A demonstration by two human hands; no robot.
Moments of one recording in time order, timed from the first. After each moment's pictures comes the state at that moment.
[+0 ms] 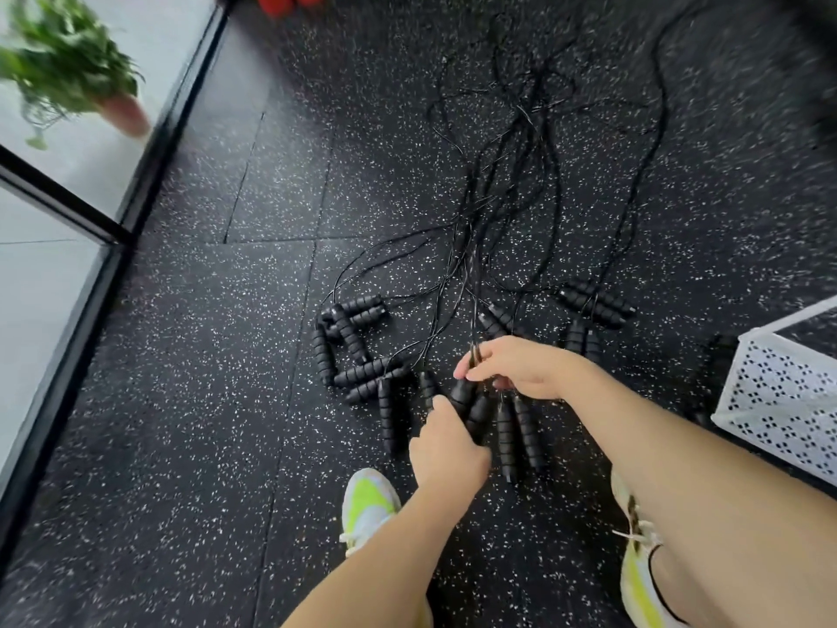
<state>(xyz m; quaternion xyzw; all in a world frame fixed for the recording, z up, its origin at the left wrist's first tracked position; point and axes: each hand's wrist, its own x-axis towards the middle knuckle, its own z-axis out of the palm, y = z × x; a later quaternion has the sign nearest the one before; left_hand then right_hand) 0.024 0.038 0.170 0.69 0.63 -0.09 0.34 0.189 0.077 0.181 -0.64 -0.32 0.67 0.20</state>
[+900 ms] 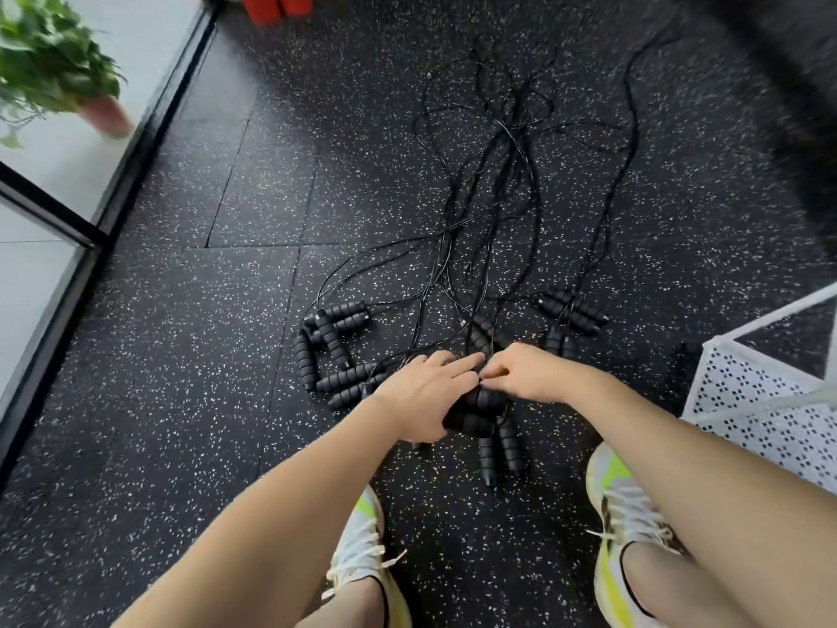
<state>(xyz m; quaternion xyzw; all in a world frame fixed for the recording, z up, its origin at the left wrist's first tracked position) 0.026 0.130 0.182 0.98 0.11 -0.15 0.11 0.224 0.050 0.190 -0.70 -0.54 0.47 0.04</state>
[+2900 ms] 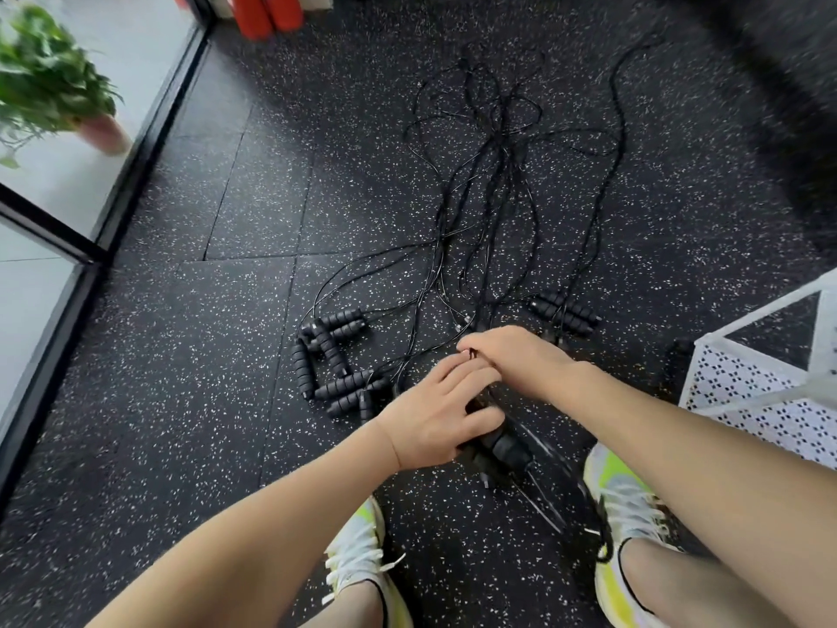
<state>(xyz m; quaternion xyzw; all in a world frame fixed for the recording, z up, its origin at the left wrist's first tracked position) 0.024 0.105 0.209 0.99 -0.05 0.09 0.08 0.219 0.055 0.220 -0.68 -0.68 0.27 0.05</state>
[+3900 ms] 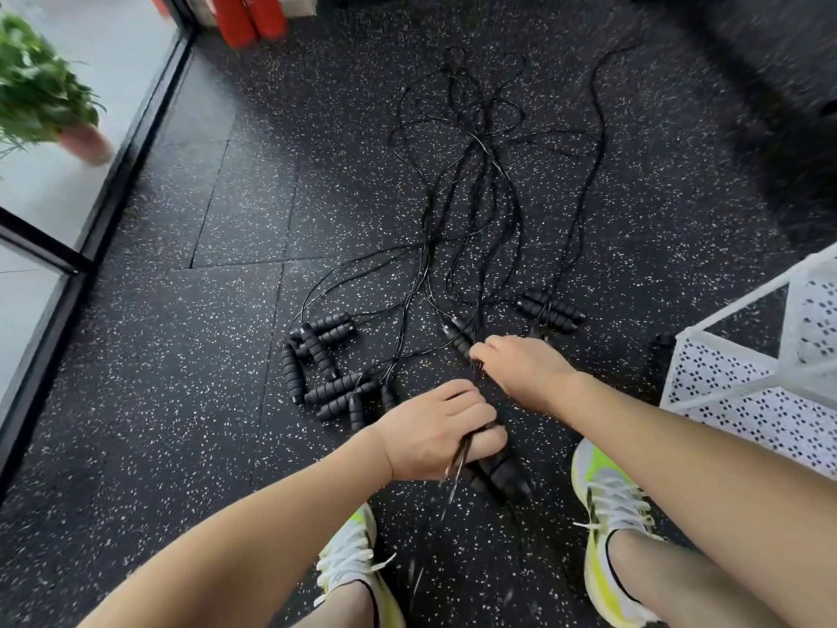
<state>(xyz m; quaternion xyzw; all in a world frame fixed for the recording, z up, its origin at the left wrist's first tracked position) 0.029 0.083 0.222 0.98 -0.12 0.15 0.10 0.233 0.025 0.201 -0.68 -0.72 0.12 -0.06</state>
